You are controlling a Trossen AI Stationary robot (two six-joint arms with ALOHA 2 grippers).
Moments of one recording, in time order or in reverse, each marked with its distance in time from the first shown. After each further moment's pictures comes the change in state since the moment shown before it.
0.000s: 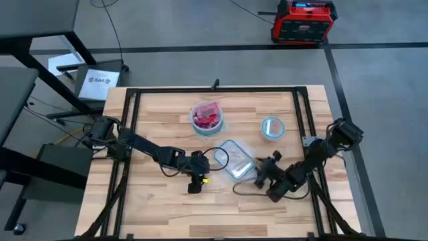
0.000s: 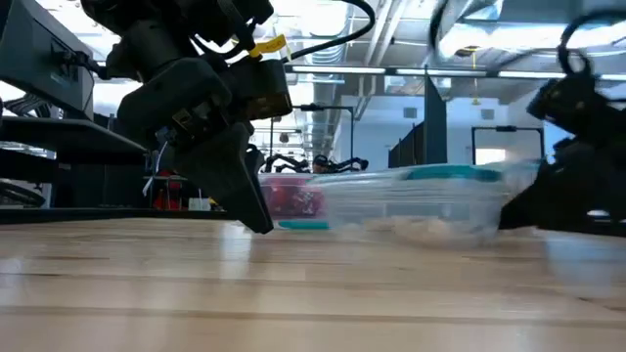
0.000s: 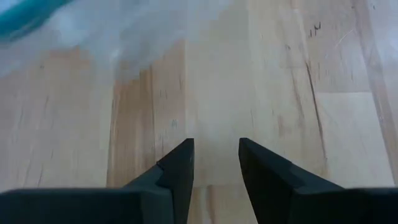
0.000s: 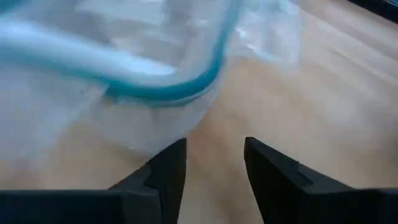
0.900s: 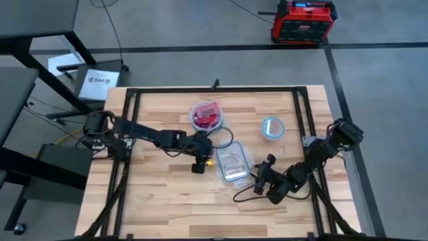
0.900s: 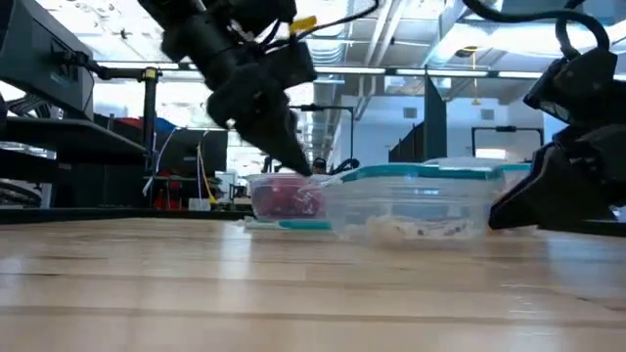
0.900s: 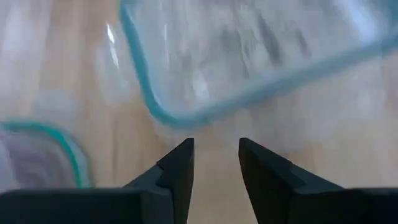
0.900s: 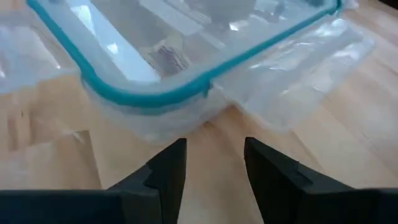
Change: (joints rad) left arm 0.212 -0.087 0.108 -0.119 -0.033 0.364; right arm -0.007 0.000 0.000 0.093 -0.055 -0.112
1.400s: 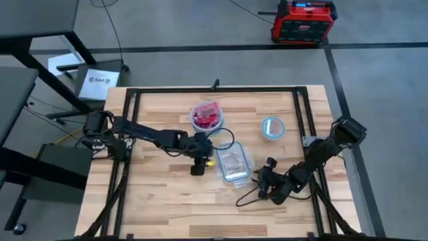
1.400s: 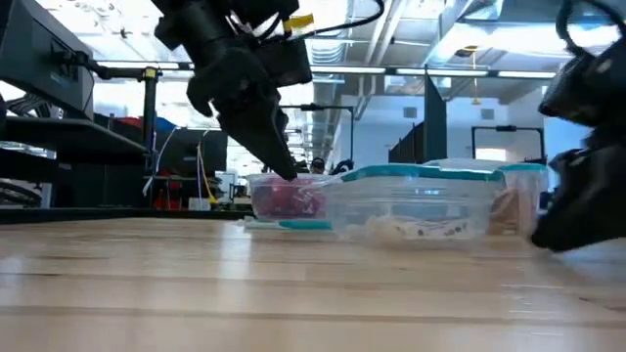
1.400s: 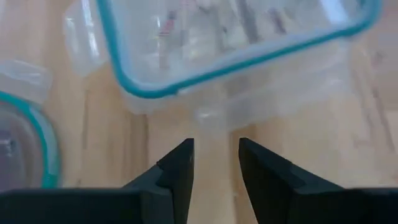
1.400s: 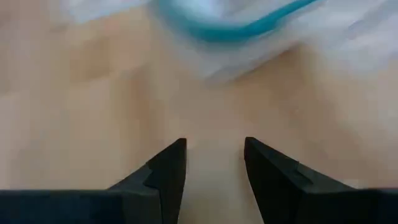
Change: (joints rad) left arm -0.049 -0.010 0.050 -0.175 0.013 -0.108; right arm 0.055 -0.110 0.017 -0.123 -0.324 0.054
